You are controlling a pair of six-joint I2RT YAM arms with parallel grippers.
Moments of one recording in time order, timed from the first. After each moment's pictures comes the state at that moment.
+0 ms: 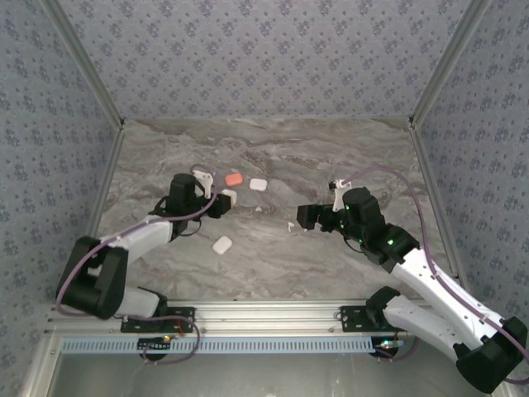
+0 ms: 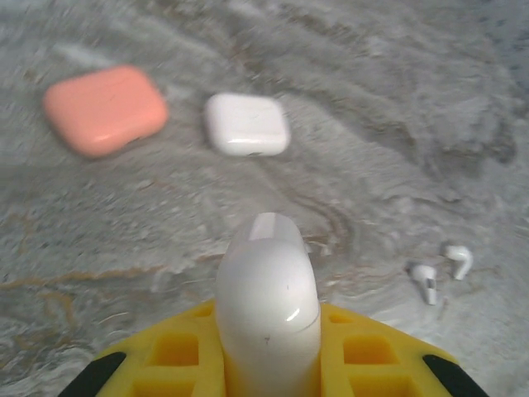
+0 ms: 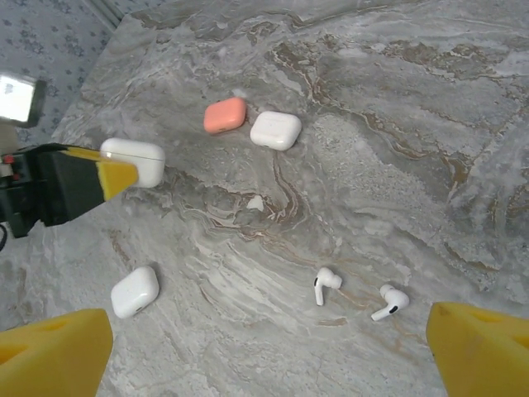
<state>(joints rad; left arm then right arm) -0.35 1.41 0.64 0.12 0.41 -0.34 0.61 0.83 0.73 -0.44 -0.03 0.48</state>
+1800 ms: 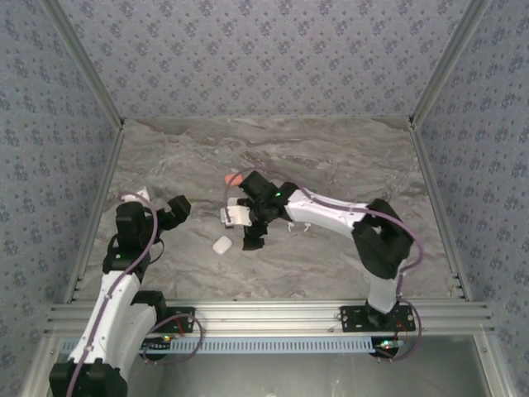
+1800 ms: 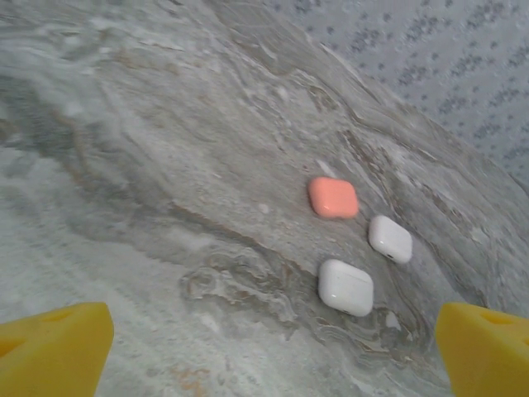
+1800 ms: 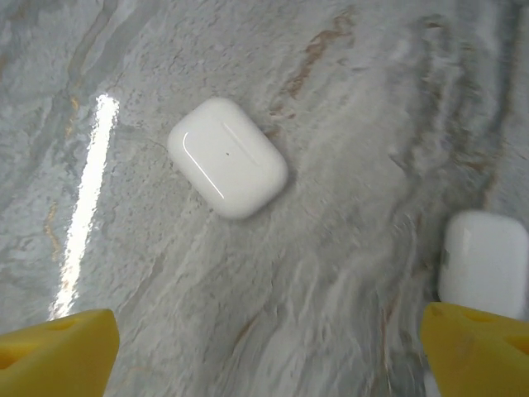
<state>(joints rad) -0.02 0.65 0.43 -0.25 0.19 -0.56 0.90 1.86 1.37 -0.58 -0.30 -0.83</state>
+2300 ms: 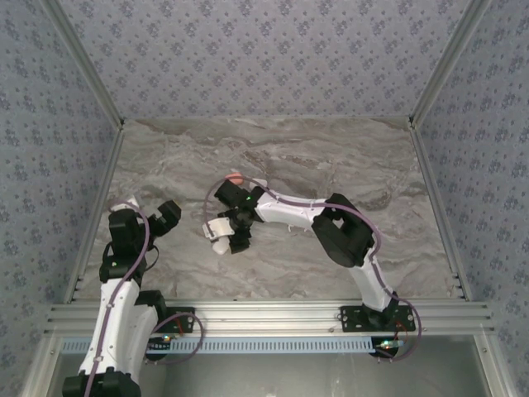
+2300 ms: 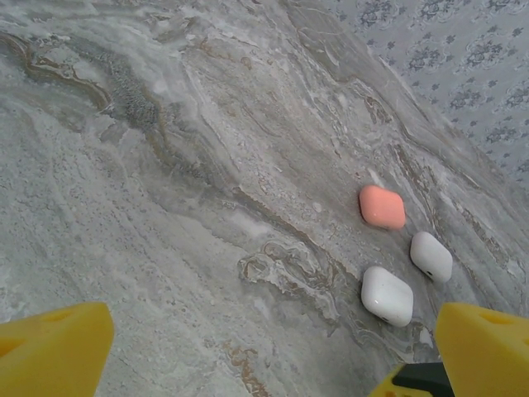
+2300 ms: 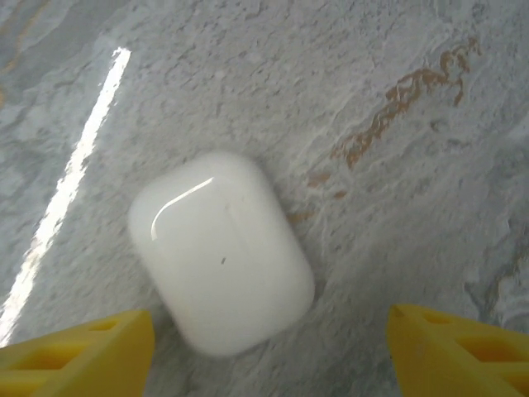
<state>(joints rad) 0.08 0.59 0.40 -0.33 0.20 -0.59 0.97 2.14 1.60 -0.63 -0.27 -1.00</state>
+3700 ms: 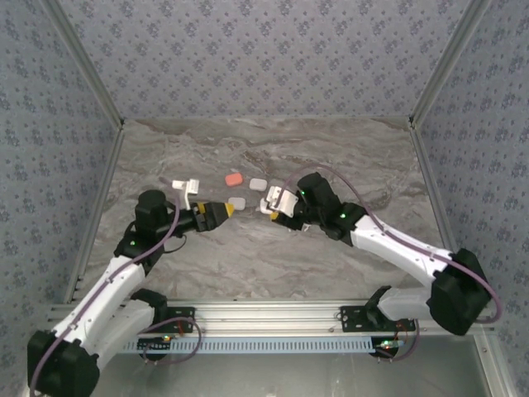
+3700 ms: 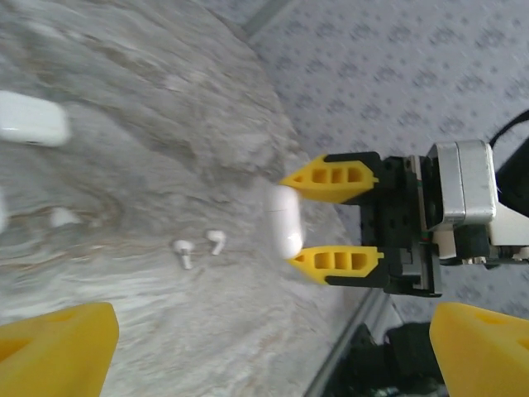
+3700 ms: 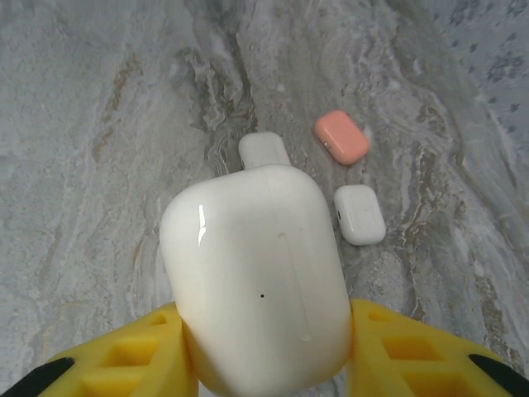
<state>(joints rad) -0.39 0.84 0.54 0.00 0.69 -0.70 0.74 1.24 0.86 -0.23 -0.16 -0.55</state>
